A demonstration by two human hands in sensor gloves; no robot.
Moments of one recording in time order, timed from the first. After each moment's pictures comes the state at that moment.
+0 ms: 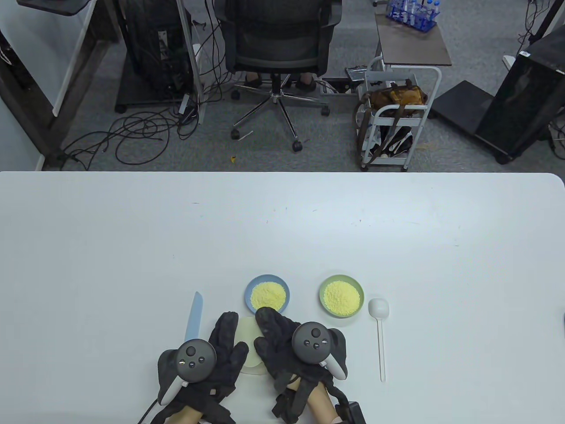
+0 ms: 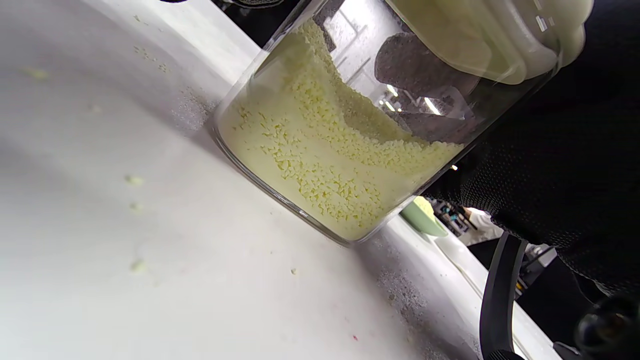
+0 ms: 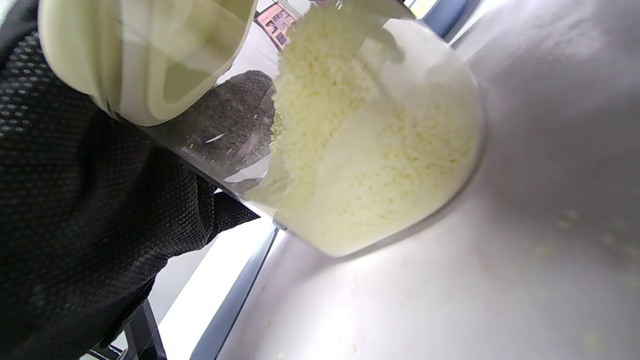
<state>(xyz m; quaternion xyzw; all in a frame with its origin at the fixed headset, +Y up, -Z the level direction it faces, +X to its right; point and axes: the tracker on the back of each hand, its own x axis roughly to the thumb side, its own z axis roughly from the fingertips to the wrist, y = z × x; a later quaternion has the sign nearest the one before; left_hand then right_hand) -0.187 -0.774 -0.206 -0.07 -0.12 0.35 0.93 0.018 -0.769 -0.233 0.20 0.10 0.86 0.46</state>
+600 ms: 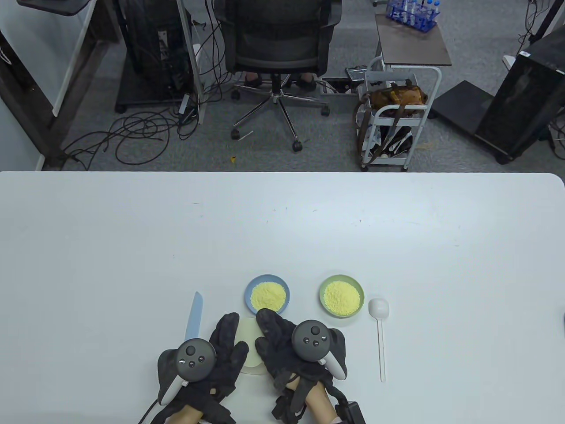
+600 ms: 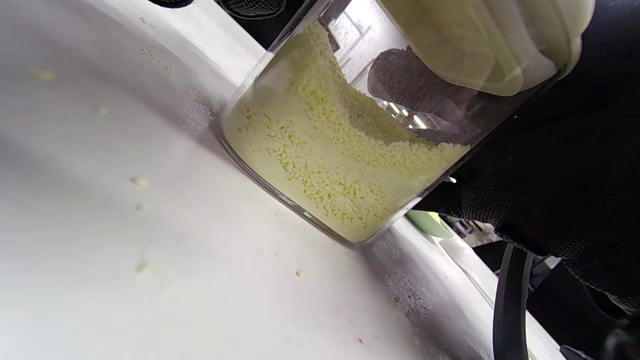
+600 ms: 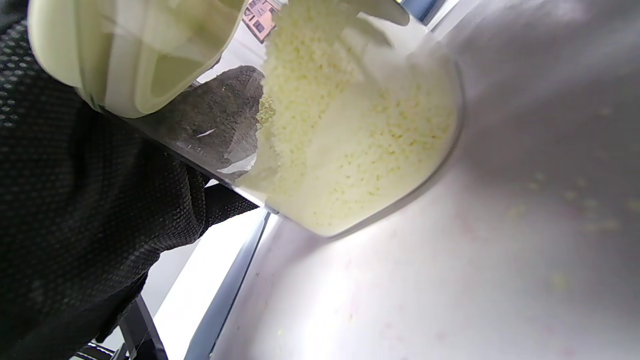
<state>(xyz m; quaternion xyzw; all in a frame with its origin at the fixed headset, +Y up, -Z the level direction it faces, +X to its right) -0.187 -0.773 -0.206 -0.07 -0.11 0.35 0.93 0.019 -0.773 -0.233 0.17 0.13 0.86 0.47</state>
